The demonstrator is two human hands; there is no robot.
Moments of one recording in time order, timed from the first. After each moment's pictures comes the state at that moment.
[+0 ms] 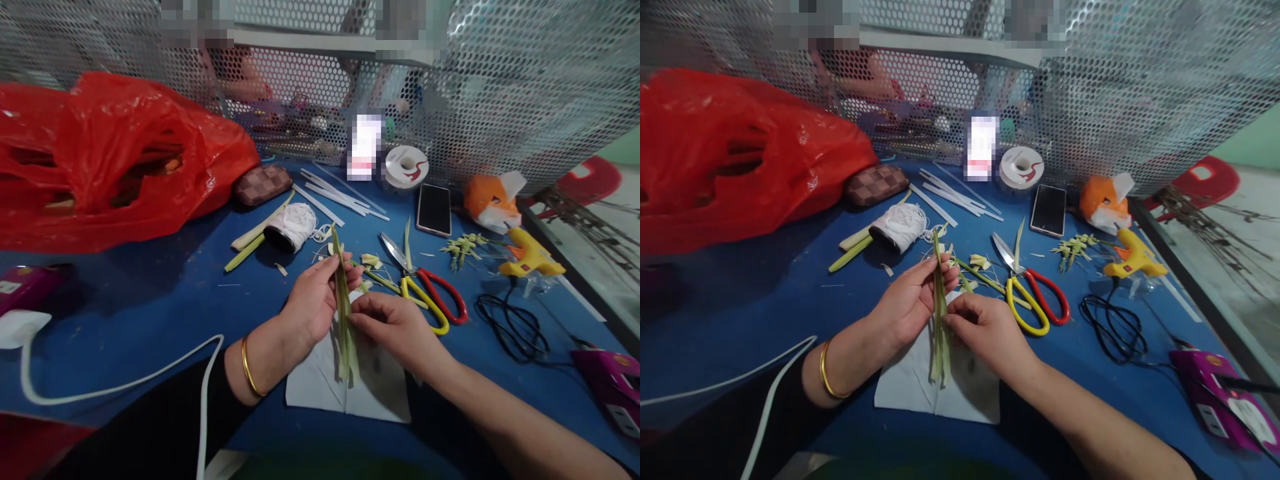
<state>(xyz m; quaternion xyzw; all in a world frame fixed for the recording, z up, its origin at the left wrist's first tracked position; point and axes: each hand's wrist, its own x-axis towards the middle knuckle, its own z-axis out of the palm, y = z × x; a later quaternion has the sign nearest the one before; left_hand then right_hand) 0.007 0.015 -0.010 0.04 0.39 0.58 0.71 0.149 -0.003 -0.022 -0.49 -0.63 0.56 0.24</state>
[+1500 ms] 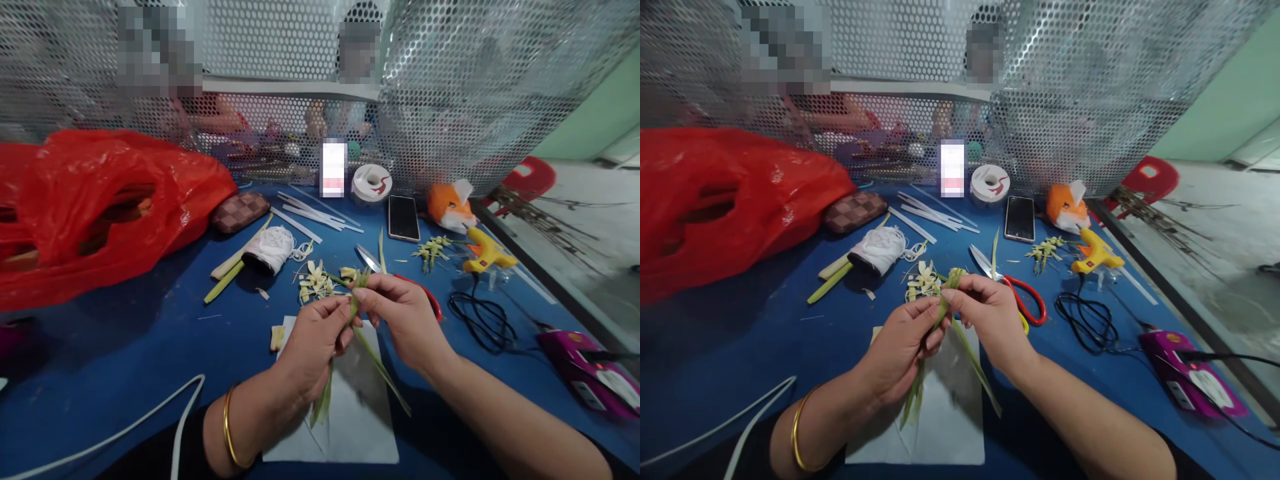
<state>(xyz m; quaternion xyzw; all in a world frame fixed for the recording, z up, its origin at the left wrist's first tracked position) 0.023 -0.014 0.002 0.28 0.43 0.46 0.73 0.155 0.010 0.003 -0.47 -0.46 0.58 0.48</state>
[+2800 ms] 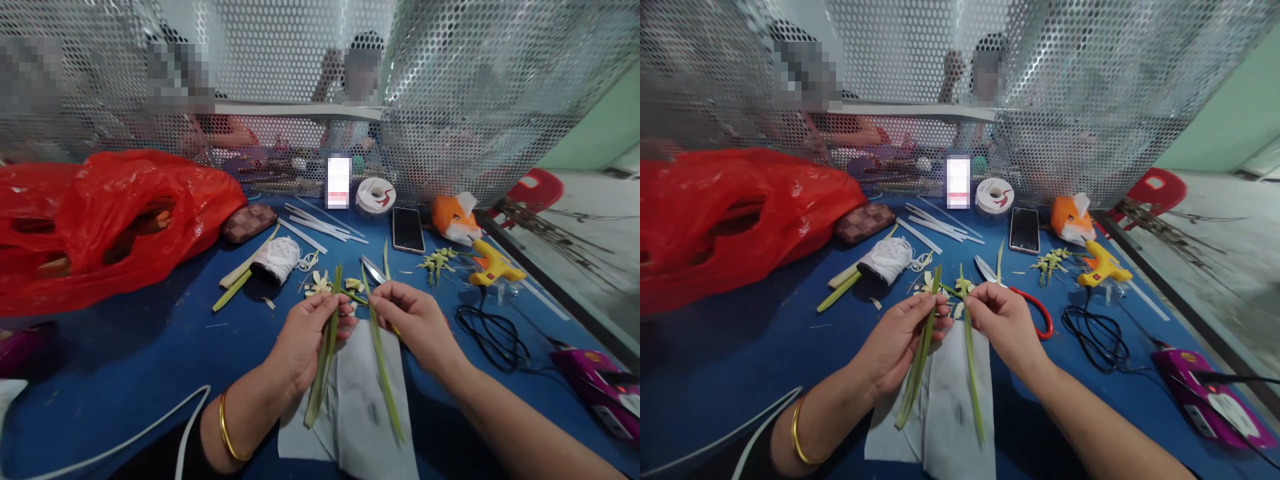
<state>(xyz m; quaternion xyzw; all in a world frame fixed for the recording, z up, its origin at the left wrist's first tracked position) 0.006 0.001 0.006 0.15 0.49 0.48 0.71 0.171 0.018 0.007 -0.54 -0.58 0.46 0.40</state>
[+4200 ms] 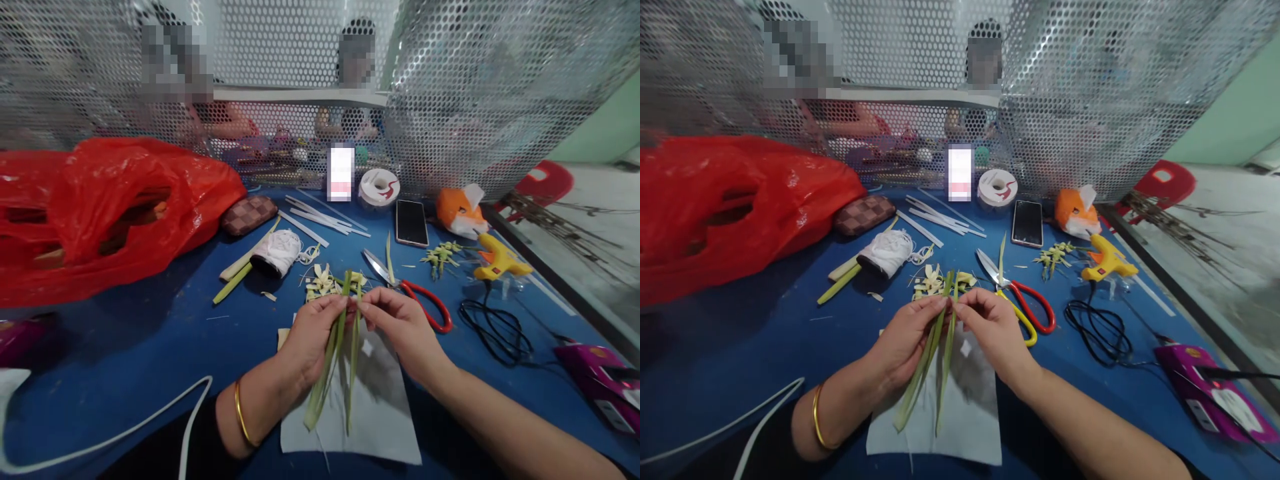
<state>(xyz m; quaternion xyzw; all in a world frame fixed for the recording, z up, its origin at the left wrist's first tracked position) 0.016 0.001 -0.020 0.15 0.46 0.48 0.73 0.156 0.008 -0.013 -0.48 -0.47 0.58 0.45</state>
